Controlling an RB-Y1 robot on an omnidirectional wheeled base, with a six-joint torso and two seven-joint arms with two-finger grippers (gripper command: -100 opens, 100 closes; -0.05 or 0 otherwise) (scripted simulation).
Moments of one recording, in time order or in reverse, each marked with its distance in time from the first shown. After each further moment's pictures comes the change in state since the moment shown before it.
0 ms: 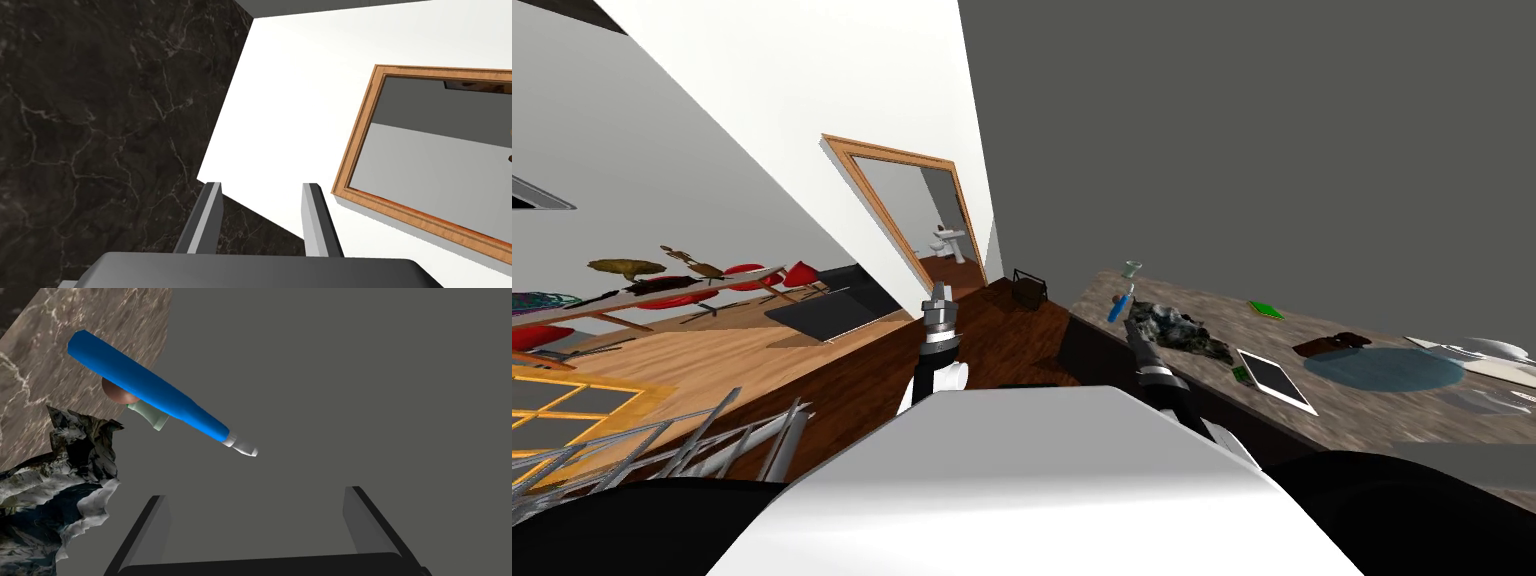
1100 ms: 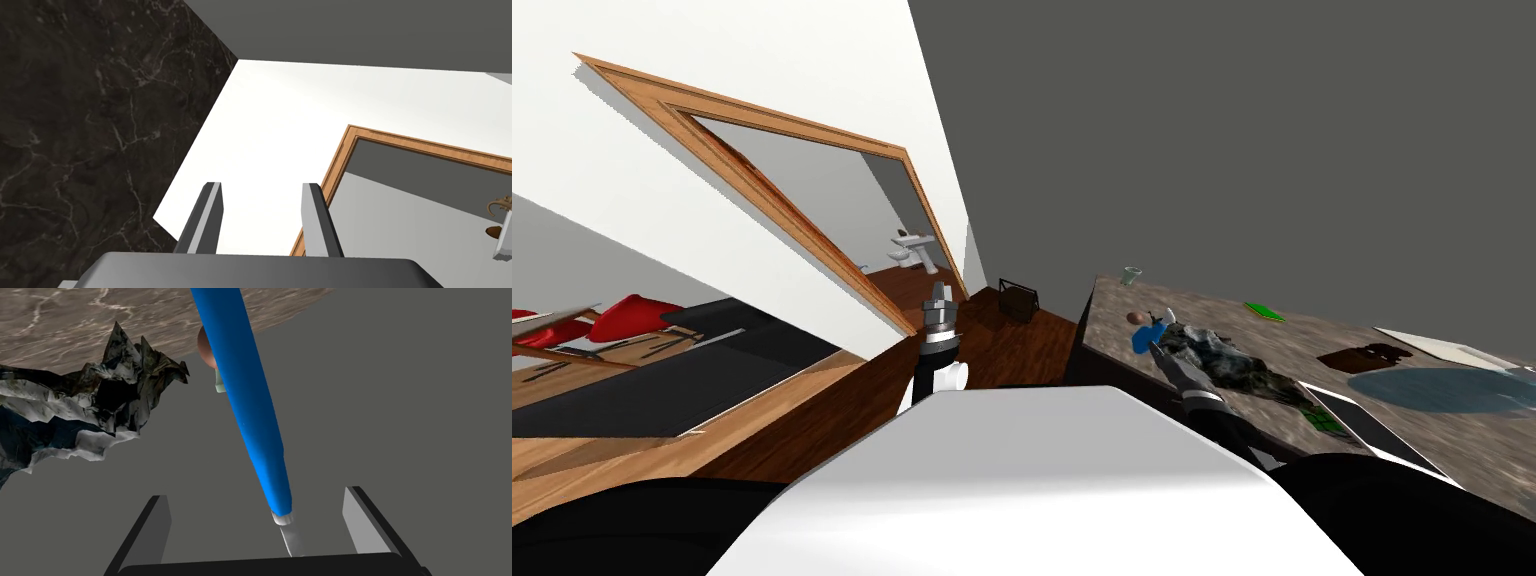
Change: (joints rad) left arm 0.000 0.000 0.000 0.000 0.000 0.000 0.000; right arm 0.112 -0.102 -0.151 0.066 0.195 0.124 0.221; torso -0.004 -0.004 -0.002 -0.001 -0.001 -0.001
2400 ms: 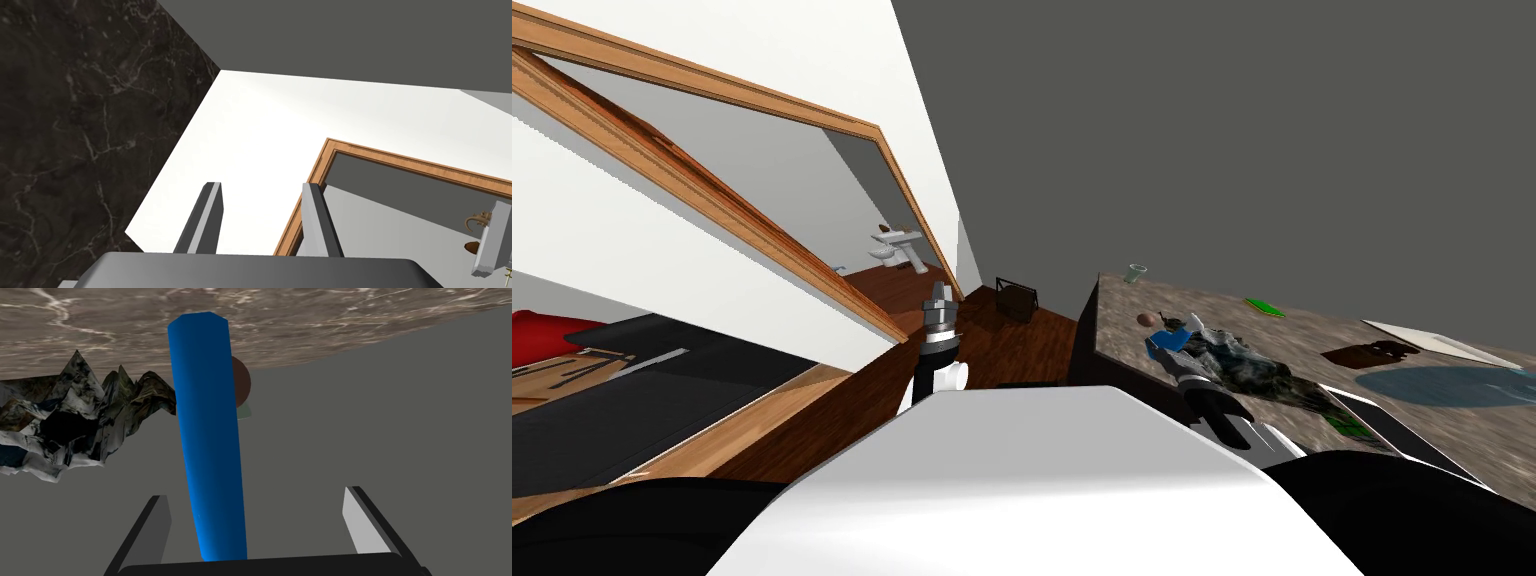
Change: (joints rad) left arm -0.001 0.000 0.000 0.000 0.000 0.000 0.000; right arm -0.142 -0.178 0.020 0.187 0.113 0.077 -0.023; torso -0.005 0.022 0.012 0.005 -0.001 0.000
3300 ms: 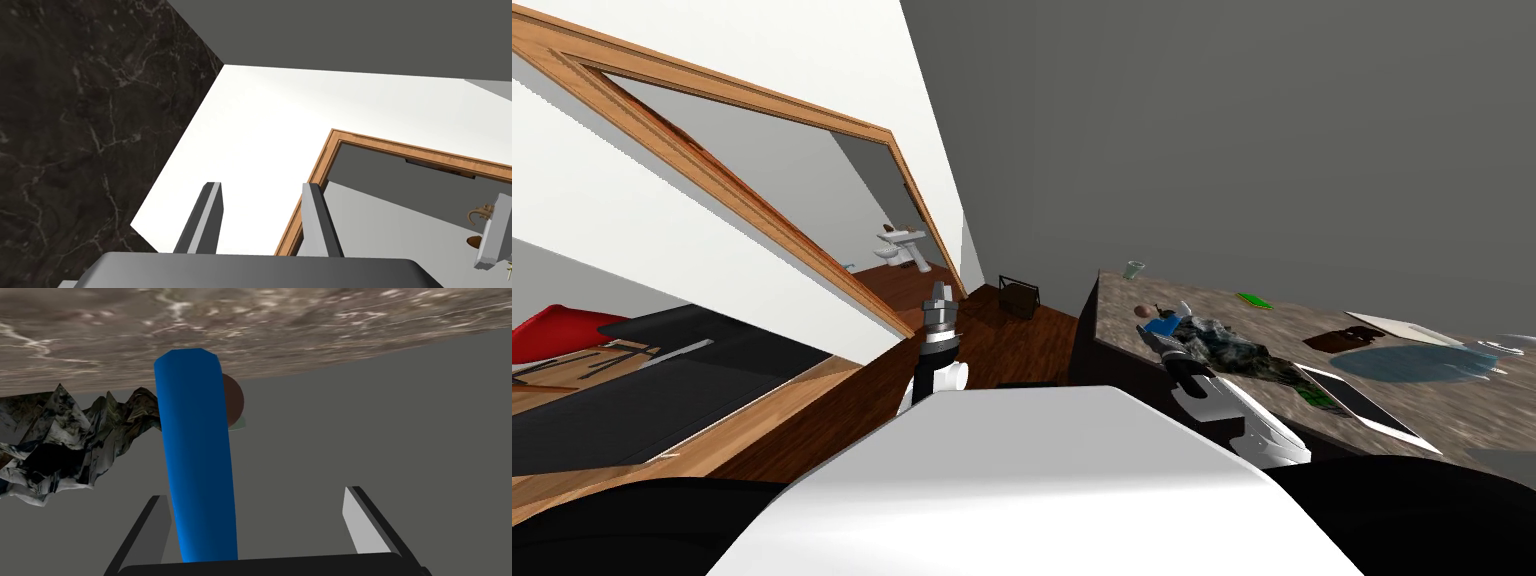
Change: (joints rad) left arm 0.000 0.000 0.000 0.000 0.000 0.000 0.000; right arm -0.259 -0.162 0.085 0.269 0.056 0.032 -0.126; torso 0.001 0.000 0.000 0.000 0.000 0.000
